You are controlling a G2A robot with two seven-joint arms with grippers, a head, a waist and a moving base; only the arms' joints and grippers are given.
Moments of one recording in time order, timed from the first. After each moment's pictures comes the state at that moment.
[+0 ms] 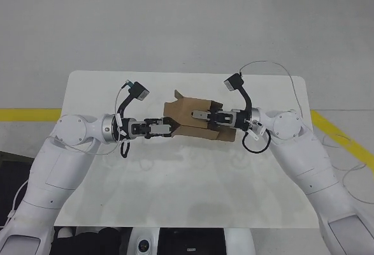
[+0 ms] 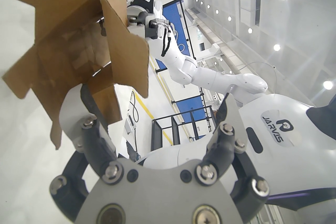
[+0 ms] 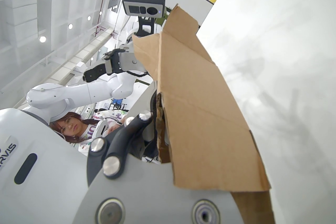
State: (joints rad) left arm 0.94 -1.00 -1.18 -1.53 -0.51 -0.35 -1.22; right arm -0.74 -1.18 0.96 -1.25 0.36 -0.54 0.99
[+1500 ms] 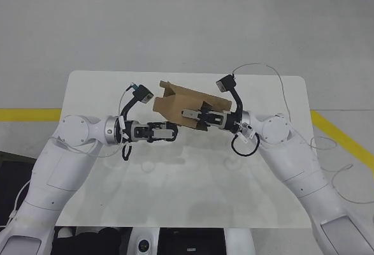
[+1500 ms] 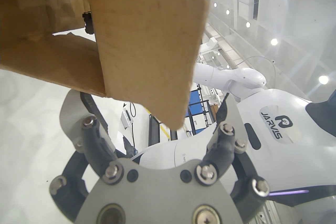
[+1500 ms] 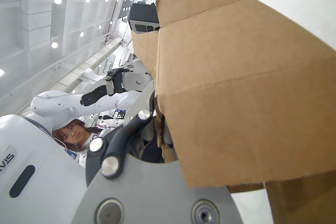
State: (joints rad) left arm 0.94 -1.00 -1.17 -1.55 -0.51 -0.33 -1.24; right arm -0.75 -1.23 0.91 -1.25 0.37 -0.57 0.90
